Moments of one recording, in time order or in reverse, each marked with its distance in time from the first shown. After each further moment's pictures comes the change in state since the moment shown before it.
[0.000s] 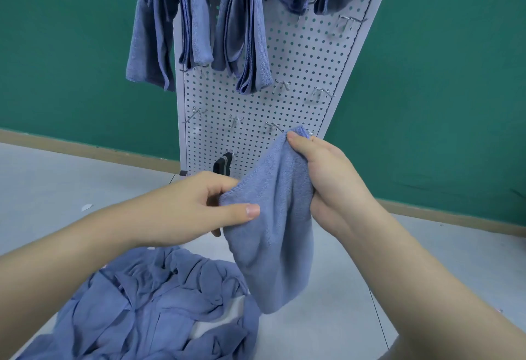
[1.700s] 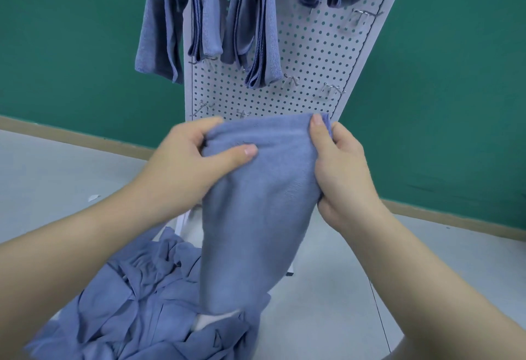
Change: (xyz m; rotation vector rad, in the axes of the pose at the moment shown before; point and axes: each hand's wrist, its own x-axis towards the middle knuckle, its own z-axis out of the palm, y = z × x) left_hand 0.006 0.015 -0.003 -0.147 0.603 0.128; right_hand 0.001 0.007 0.004 -0.099 0.098 -0.249
